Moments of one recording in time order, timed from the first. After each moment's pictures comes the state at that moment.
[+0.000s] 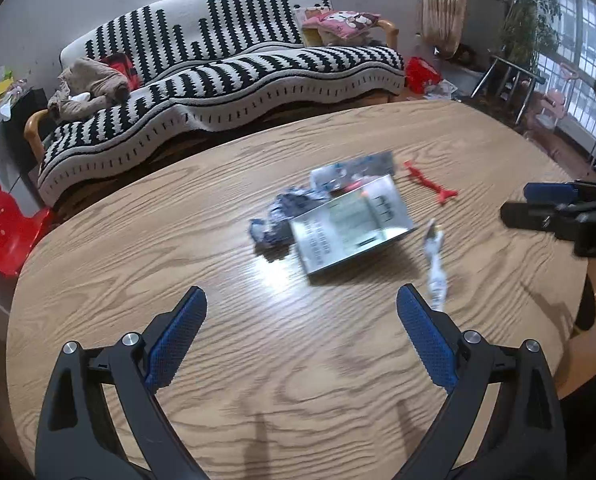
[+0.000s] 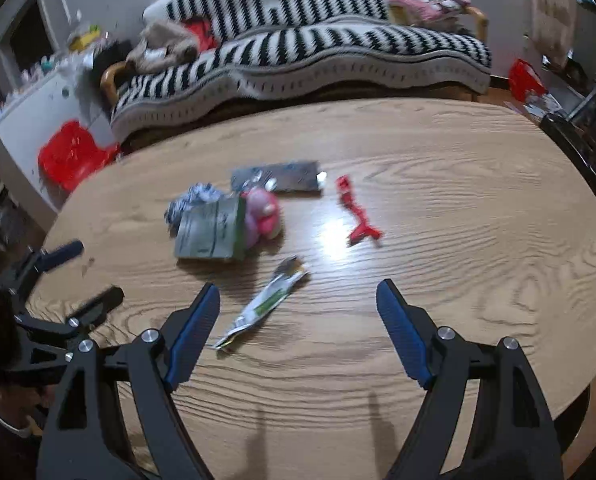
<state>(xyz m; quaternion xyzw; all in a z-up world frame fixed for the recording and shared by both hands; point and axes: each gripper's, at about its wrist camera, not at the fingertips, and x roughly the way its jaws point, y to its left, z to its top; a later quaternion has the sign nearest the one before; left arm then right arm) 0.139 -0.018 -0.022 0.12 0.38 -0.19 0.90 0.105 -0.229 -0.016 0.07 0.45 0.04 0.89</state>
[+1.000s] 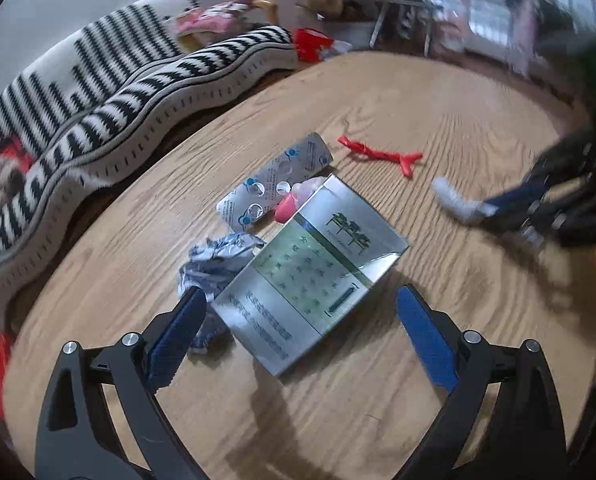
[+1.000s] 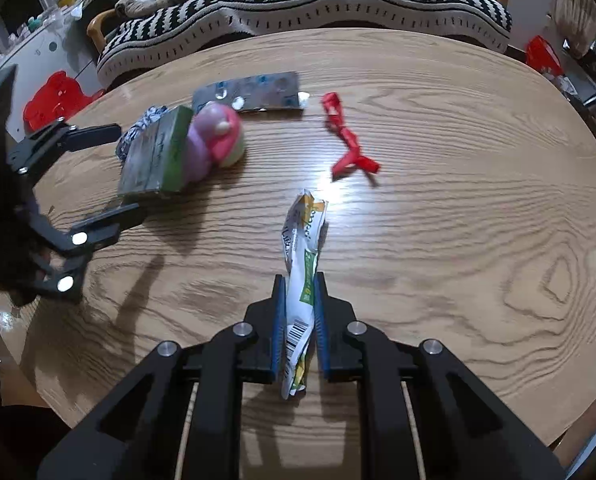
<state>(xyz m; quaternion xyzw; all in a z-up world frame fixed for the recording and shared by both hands) 0.210 -0.088 -0.070 0.26 0.35 -0.36 0.82 0.119 -0.262 -0.082 0.05 0.53 0.05 0.85</state>
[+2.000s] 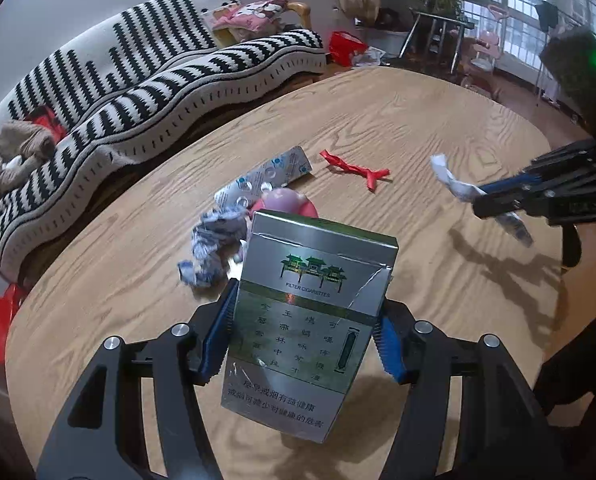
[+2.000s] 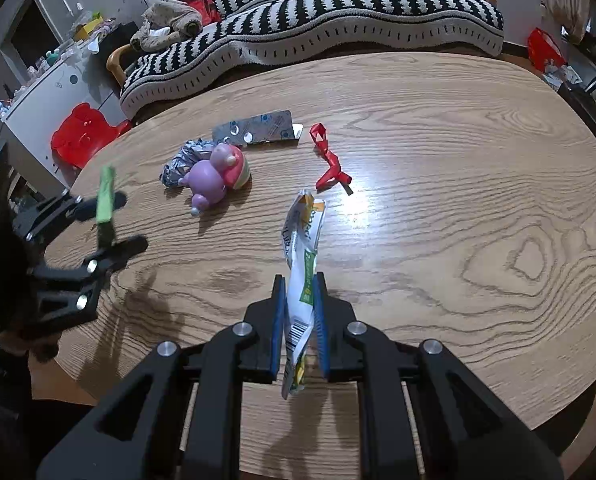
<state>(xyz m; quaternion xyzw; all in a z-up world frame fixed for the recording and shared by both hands) 0.139 -0.088 -0.026 0.21 0.38 -0.30 0.85 0.080 -0.294 -0.039 0.10 0.49 0.08 0.86</state>
